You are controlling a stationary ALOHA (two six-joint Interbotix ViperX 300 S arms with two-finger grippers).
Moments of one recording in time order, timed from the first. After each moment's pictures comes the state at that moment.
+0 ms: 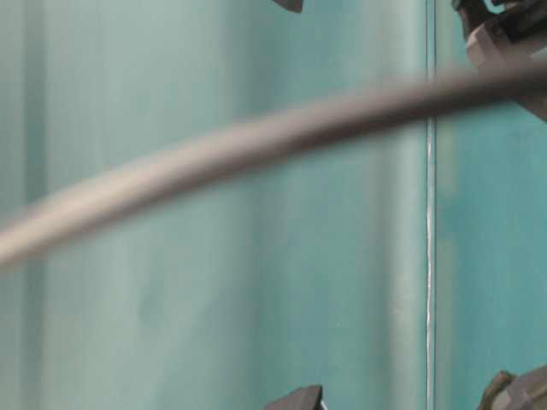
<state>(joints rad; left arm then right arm) -0.26 0.17 0.90 -0.08 -0.59 -0.21 0.41 0.25 0.79 0.59 -0.74 -0.10</state>
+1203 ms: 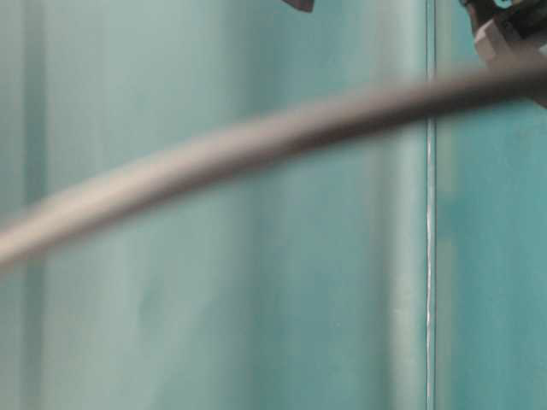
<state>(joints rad) -0.28 -0.16 1.12 -0.07 -0.39 -0.22 0.41 0.25 0.80 0.59 -0.71 -0.10</state>
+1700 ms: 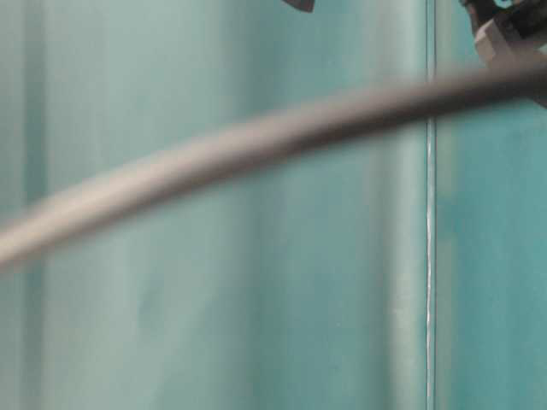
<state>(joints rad) -0.28 -0.13 1.12 -0.07 -0.38 -0.22 0.41 0.25 0.80 0.59 -0.71 -0.10</state>
